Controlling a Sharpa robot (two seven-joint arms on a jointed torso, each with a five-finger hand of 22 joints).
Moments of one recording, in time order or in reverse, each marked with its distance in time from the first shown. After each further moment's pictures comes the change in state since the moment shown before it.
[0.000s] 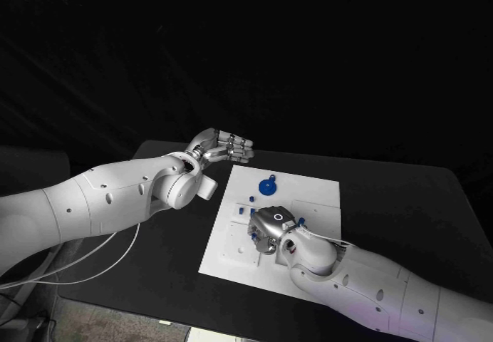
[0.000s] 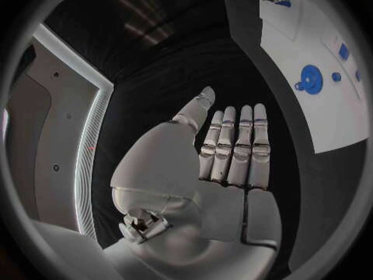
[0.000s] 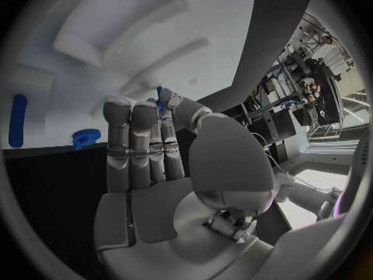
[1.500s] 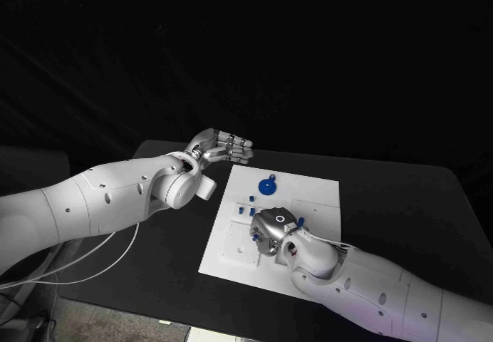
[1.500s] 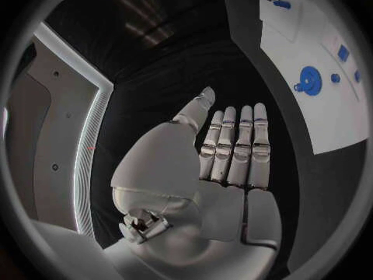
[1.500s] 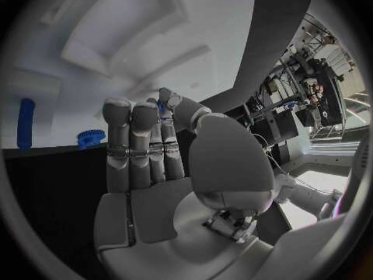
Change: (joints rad) left arm 0.000 -0.003 0.000 -0.001 0.002 0.014 -0.004; left_hand 0.004 0.004 -0.003 0.008 0.000 0.000 0.000 0.000 0.000 -0.003 0.003 0.000 0.000 -0.004 0.004 0.000 0.000 0.000 0.004 -0.004 0.004 -0.009; right arm -0.008 -0.014 -0.004 0.021 -0.015 -0.005 -0.037; right_hand -0.001 -0.002 -0.002 -0.007 -0.001 0.005 0.000 -0.003 0.000 0.003 0.004 -0.001 -0.001 -0.001 -0.001 0.000 0.003 -0.003 0.000 0.000 0.016 0.000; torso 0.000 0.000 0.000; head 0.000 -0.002
